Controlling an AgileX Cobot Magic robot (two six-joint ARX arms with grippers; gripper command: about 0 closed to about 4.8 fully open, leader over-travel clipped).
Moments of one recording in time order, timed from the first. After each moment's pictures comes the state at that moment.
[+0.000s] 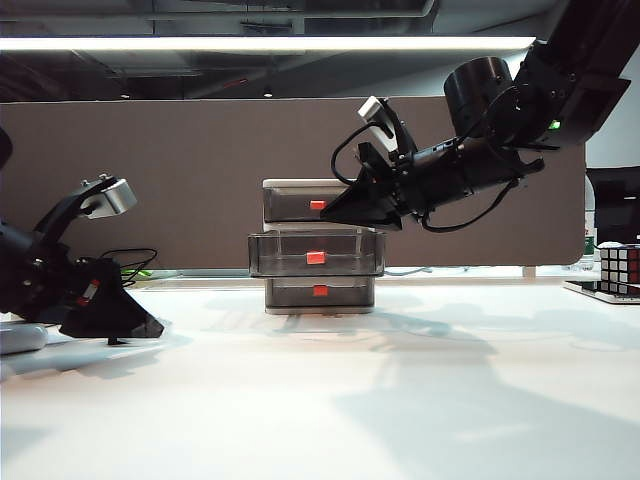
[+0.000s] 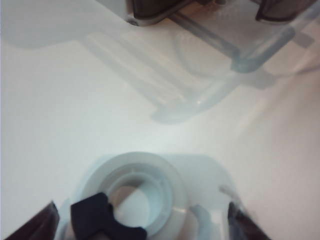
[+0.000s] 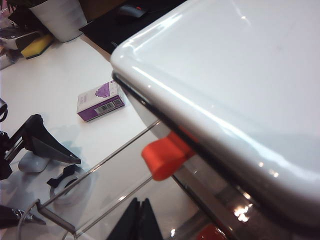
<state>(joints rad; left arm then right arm) -0.10 1.69 0.54 0.52 0.58 0.39 0.32 1.99 1.22 0.43 -0.73 0.08</state>
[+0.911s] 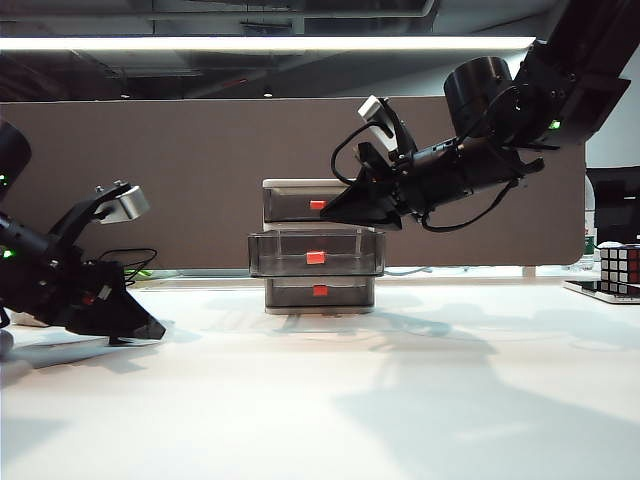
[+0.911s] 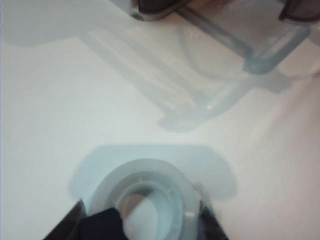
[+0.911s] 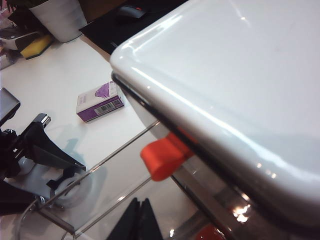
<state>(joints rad) -0.11 1.72 0.60 0.46 0.56 0.40 0.32 1.99 1.22 0.43 -0.73 0.08</state>
